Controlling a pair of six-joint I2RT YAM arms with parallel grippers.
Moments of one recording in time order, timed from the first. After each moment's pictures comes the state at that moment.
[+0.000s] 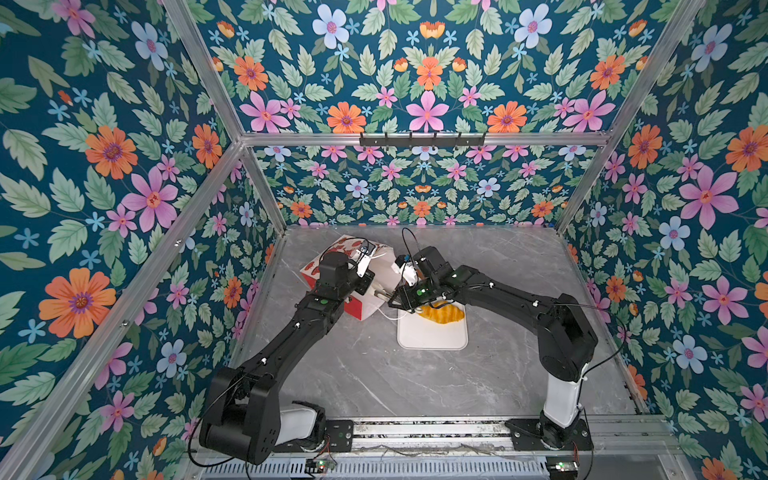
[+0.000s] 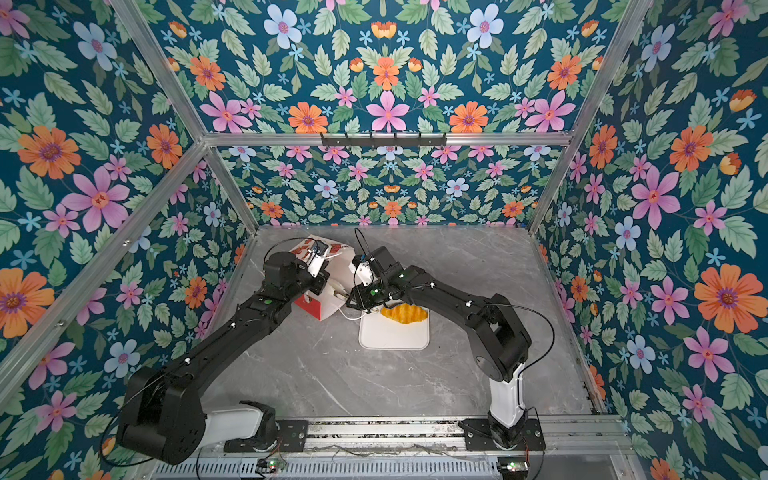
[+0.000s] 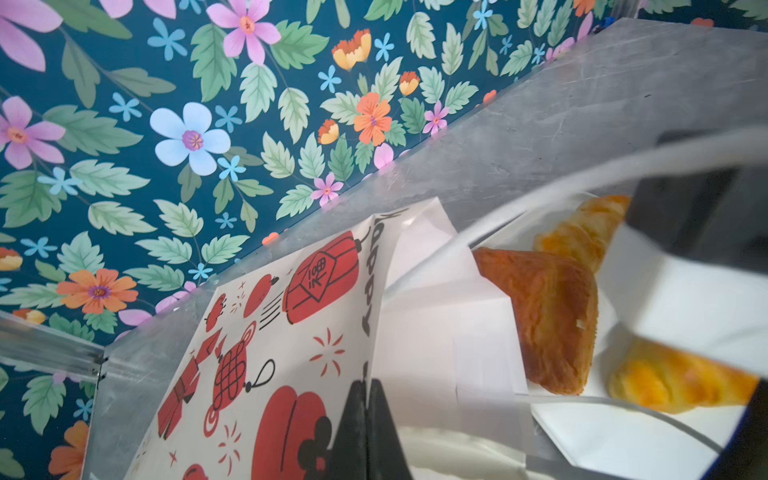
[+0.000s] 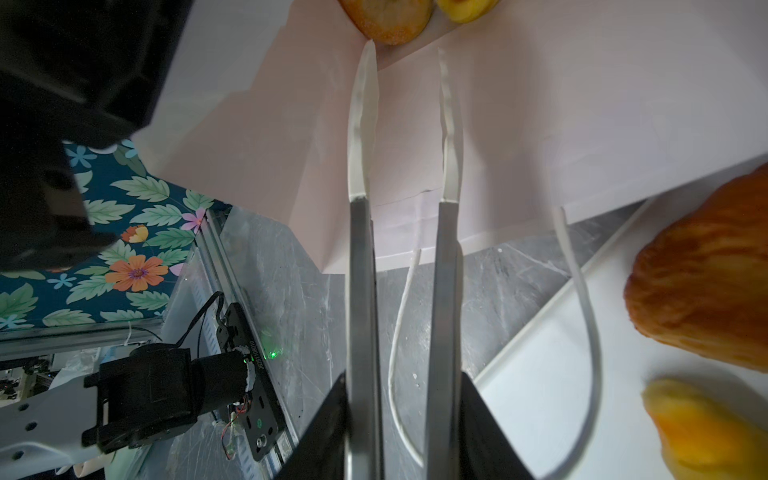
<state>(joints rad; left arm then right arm) -0.33 1.30 0.86 0.06 0.11 0.35 0.76 1.90 1.50 -0.42 -0.48 0.39</state>
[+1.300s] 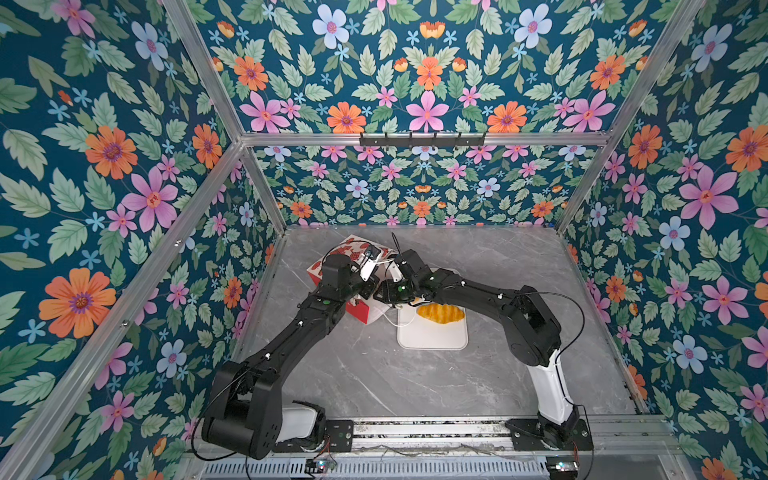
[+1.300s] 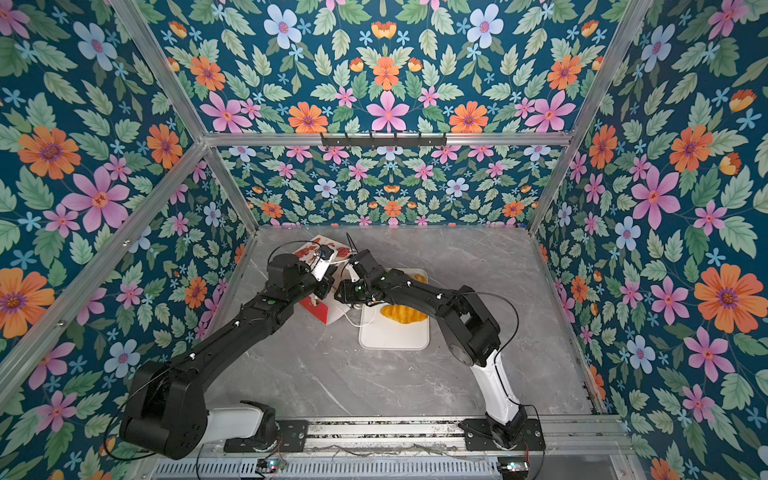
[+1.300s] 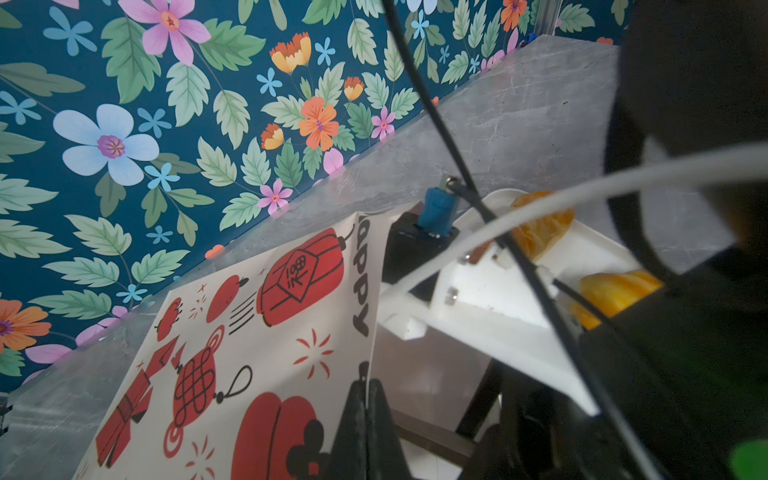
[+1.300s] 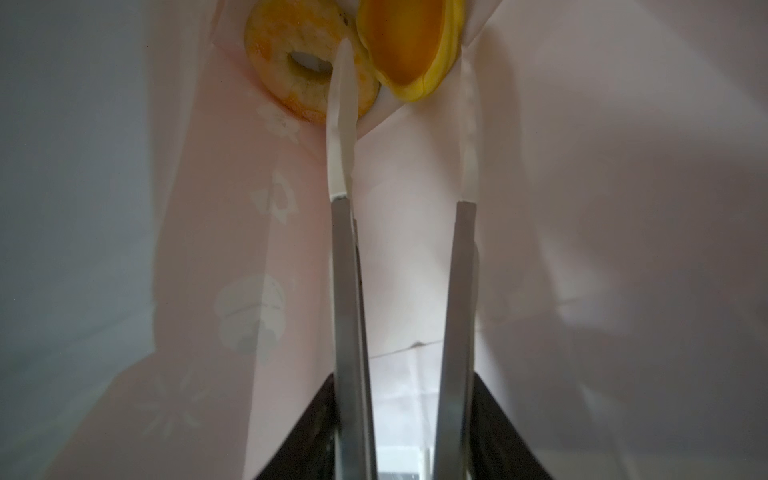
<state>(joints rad) -0.34 1.32 0.83 0.09 0.23 0.33 0.79 2.13 1.66 -0.28 -0.34 0.65</state>
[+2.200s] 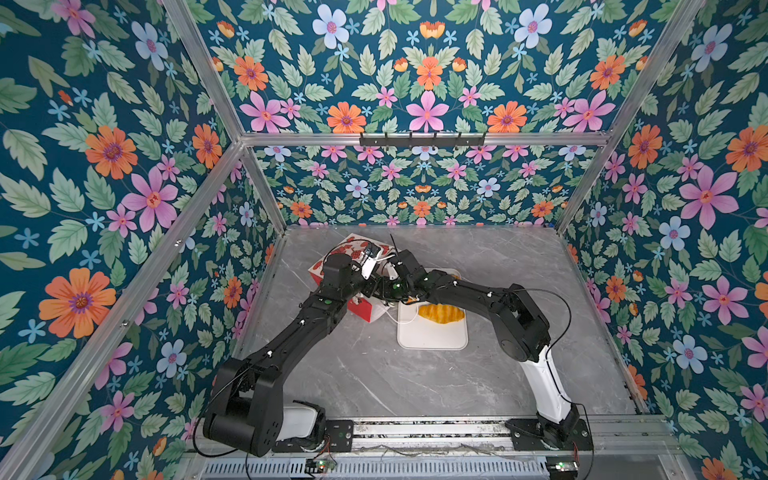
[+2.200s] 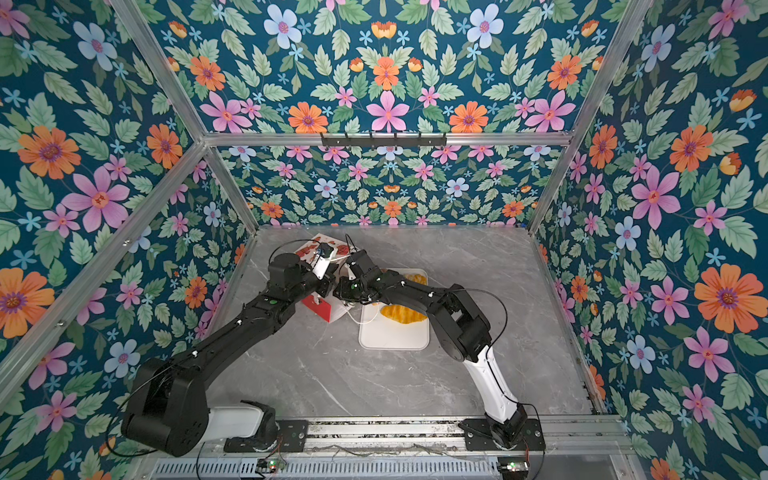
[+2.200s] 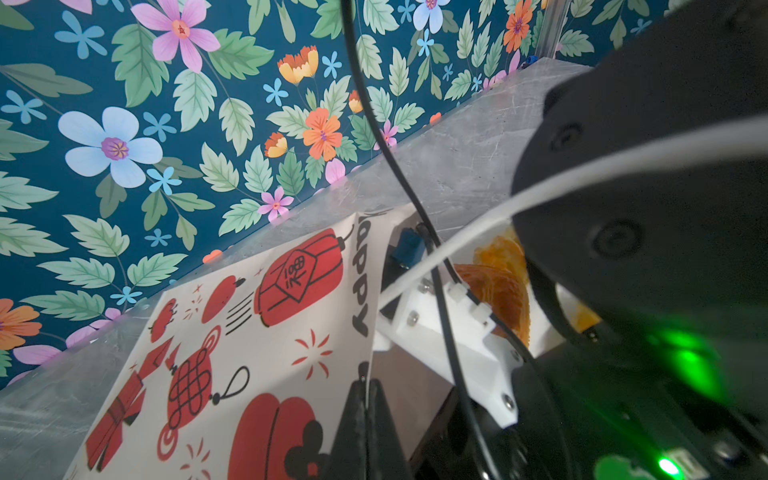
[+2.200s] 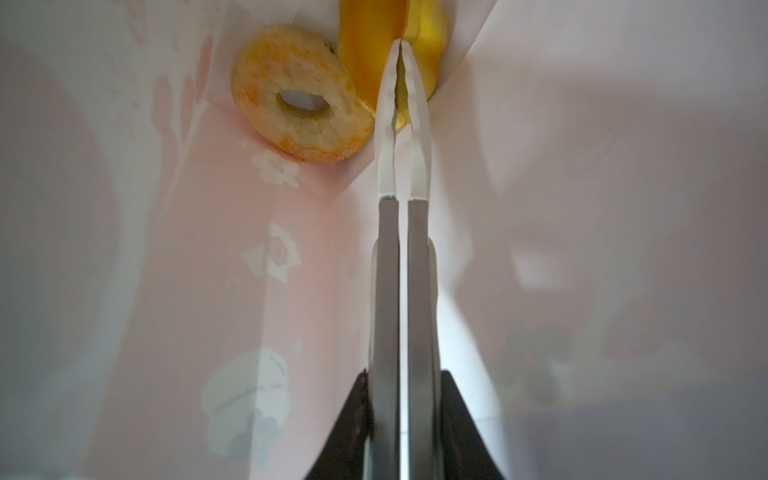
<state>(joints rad) -0.35 1.34 0.83 0.14 0.22 0.29 0.79 2.20 1.69 -0.20 -0.34 0.77</state>
